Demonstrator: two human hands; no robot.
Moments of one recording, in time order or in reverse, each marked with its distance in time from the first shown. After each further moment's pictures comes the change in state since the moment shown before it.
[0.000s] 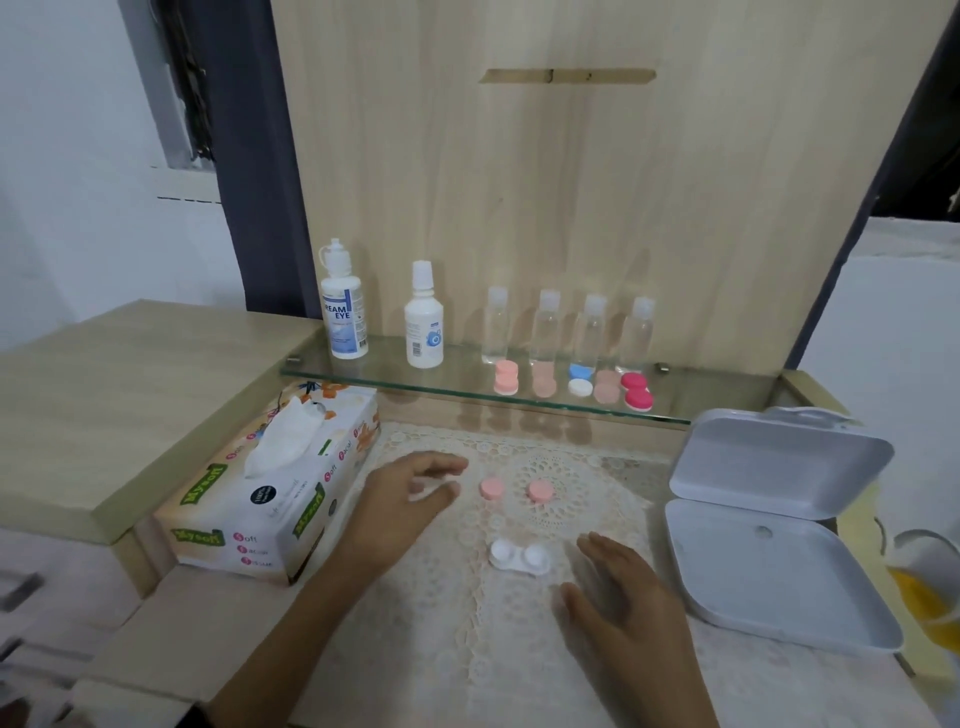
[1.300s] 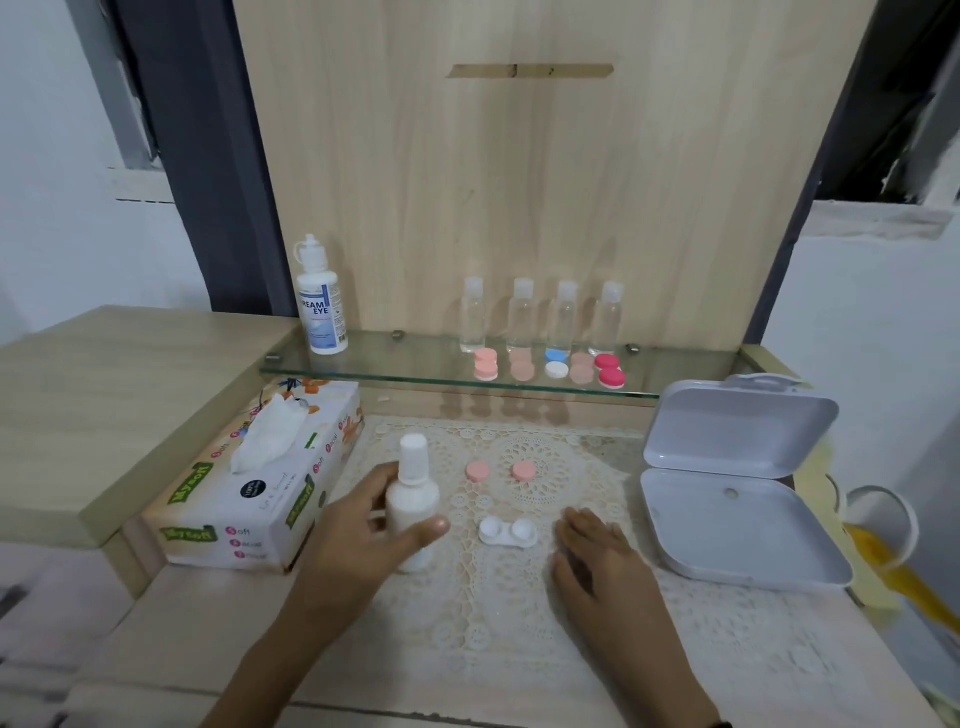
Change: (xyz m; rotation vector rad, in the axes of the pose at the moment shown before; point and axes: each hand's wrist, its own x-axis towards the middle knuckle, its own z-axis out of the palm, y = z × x) left_hand -0.056 0.017 -0.017 -0.115 0.011 -0.053; right_hand -0.002 -0.004 0.008 -0.248 -0.039 -0.163
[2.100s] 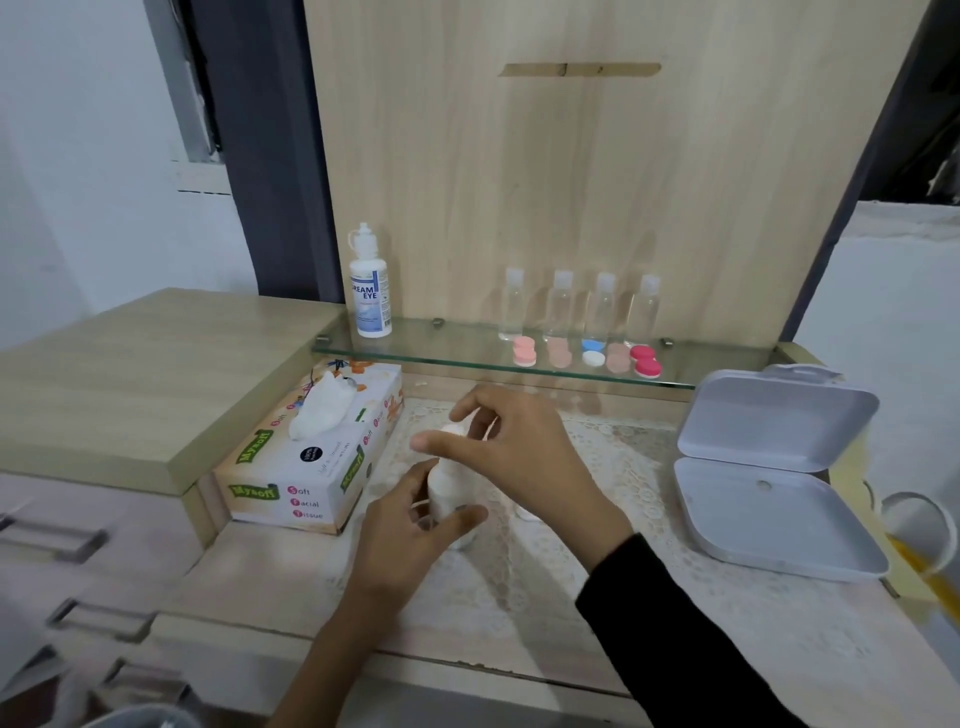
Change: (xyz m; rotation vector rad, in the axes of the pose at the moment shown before) left_hand -0.014 -0.019 0.007 -0.082 0.073 -0.024; right_hand 0.073 -0.135 -0.025 0.300 -0.132 -0.088
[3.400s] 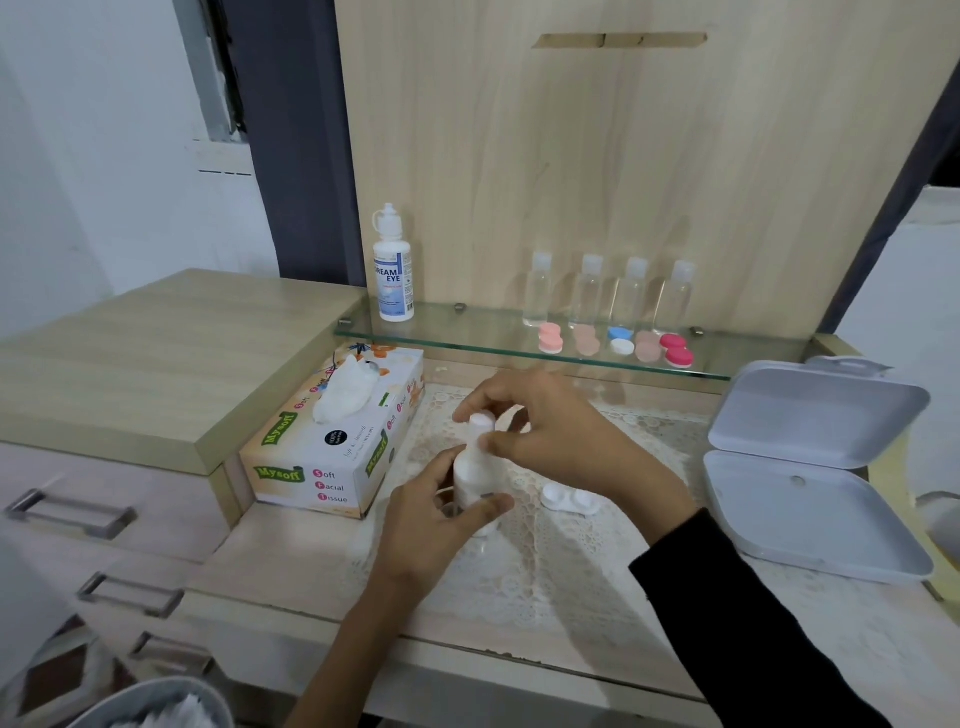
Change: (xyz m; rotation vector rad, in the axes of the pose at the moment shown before) left_hand 0.002 -0.008 -0.003 -0.009 -0.027 0.027; right_hand 0.012 -0.003 -0.011 -0.027 -0.298 -0.181
